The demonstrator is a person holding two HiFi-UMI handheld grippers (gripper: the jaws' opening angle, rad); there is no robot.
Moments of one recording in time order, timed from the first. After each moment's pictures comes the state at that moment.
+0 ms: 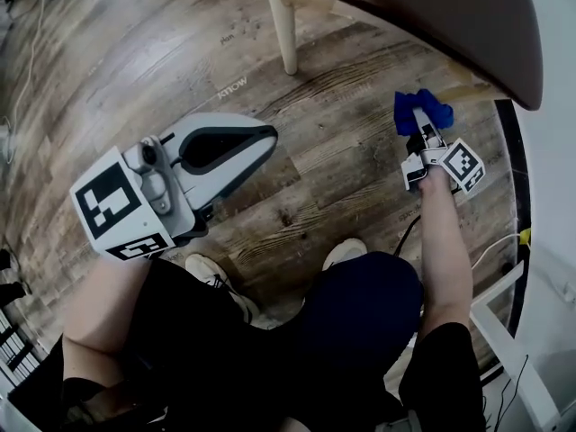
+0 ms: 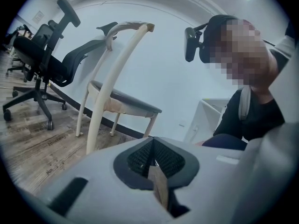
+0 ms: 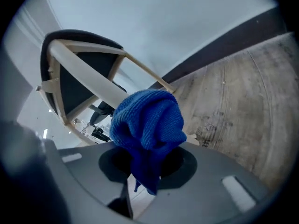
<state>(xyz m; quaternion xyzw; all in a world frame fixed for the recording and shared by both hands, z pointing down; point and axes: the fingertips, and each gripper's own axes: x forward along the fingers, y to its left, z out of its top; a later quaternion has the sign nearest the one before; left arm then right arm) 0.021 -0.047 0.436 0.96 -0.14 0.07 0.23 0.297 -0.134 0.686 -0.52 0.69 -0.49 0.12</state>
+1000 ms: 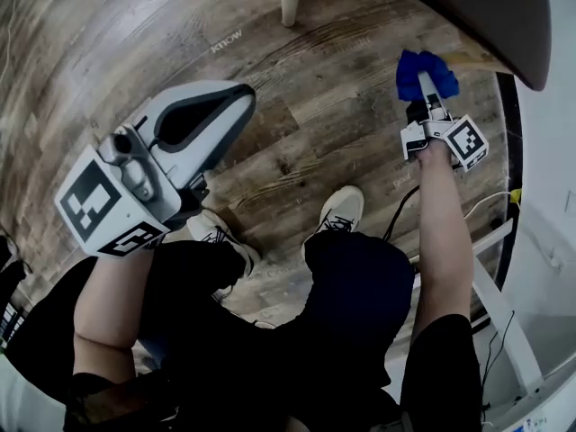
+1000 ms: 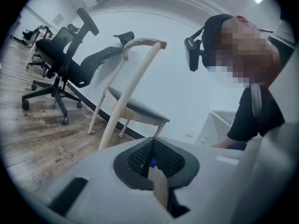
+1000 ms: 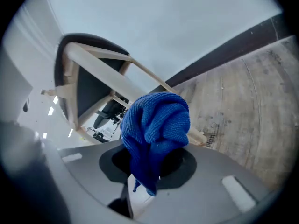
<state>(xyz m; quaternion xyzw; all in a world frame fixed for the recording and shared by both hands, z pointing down) -0.018 -0.062 0.417 0.94 -0.21 0.04 0.27 0.282 -0.115 0.647 -0.54 0.66 -0.51 0.14</state>
